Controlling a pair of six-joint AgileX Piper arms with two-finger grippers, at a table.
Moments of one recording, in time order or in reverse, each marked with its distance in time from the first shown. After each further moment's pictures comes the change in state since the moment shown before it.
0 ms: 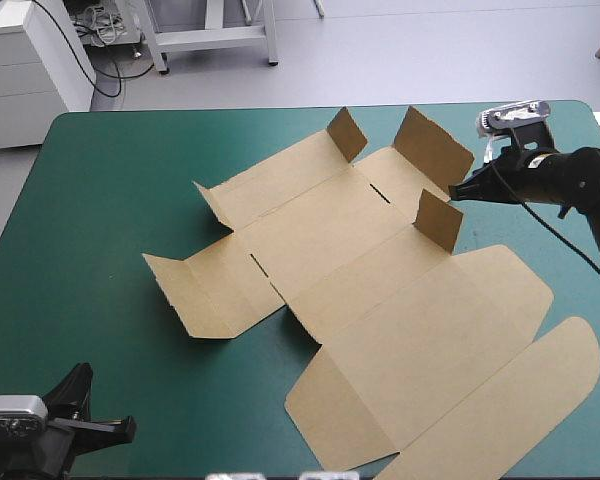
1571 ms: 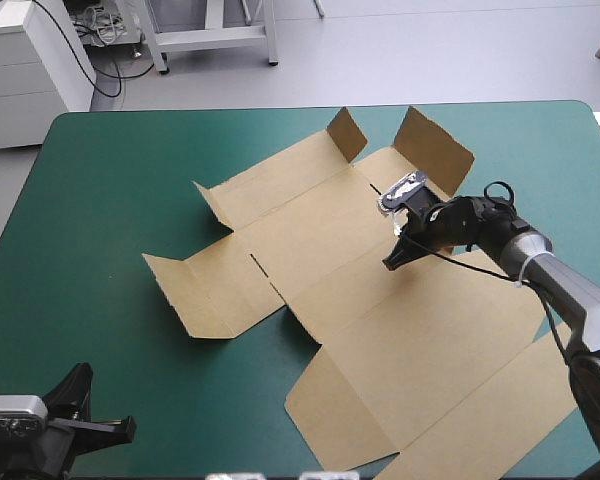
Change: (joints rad) left arm 0.000 0.000 0.000 0.000 0.000 0.000; right arm 0.266 0.253 0.219 -0.043 -0.296 -0.262
